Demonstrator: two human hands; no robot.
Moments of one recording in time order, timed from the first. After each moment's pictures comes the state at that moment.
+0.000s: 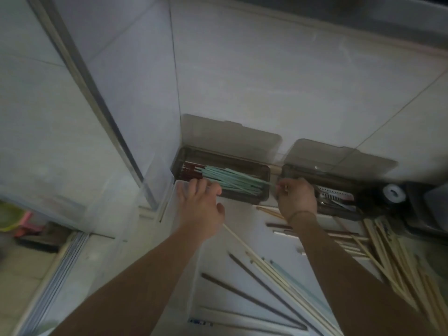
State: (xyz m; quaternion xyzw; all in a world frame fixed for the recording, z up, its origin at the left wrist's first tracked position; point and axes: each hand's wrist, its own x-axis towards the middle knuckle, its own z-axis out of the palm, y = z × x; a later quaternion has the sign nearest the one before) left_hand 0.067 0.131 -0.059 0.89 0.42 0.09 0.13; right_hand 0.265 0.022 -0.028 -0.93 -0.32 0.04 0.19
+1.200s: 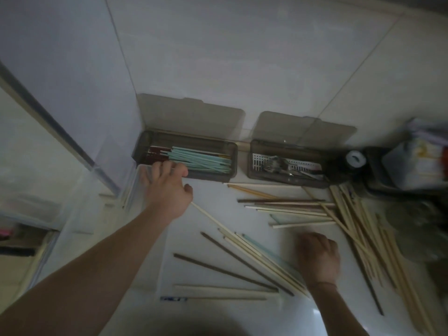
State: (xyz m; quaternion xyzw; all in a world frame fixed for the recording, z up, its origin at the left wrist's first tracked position) left_hand 0.071 0.132 -0.068 0.89 0.44 0.09 0.11; right_hand 0.251 -0.209 -0.118 -0.94 -0.31 -0.04 0.11
